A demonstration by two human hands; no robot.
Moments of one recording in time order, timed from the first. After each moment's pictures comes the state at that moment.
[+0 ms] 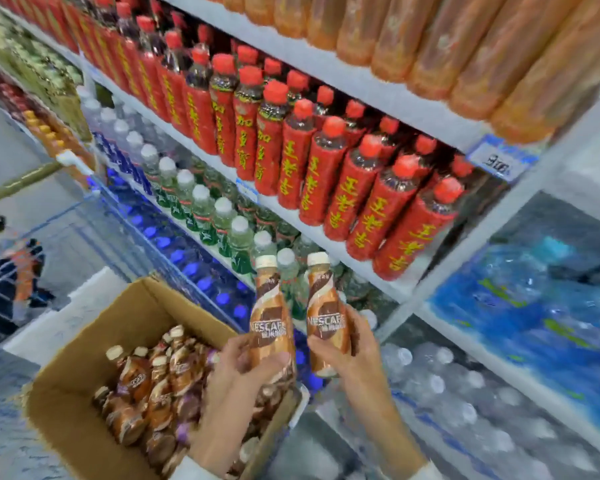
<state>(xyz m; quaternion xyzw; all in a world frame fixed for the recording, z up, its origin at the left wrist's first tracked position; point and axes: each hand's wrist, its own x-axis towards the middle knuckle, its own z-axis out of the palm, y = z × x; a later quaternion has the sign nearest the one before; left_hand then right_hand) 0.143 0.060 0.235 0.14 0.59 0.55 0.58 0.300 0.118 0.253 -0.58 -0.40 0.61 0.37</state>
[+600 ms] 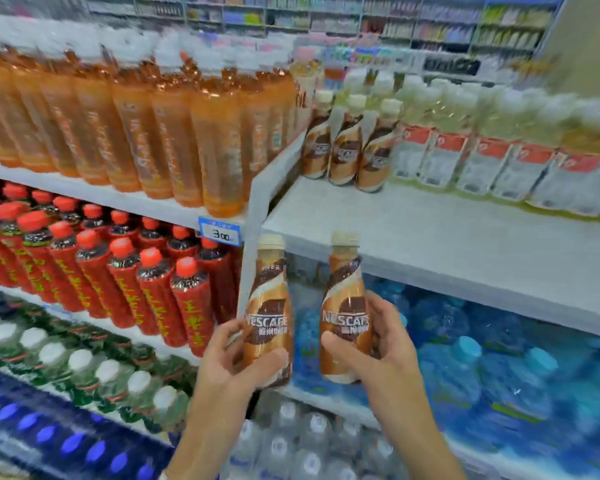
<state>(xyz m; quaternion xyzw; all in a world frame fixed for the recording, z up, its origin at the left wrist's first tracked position) 0.404 0.147 0.367 0.40 0.46 0.53 0.59 0.583 0.124 0.390 -0.53 -0.43 0.43 0.59</state>
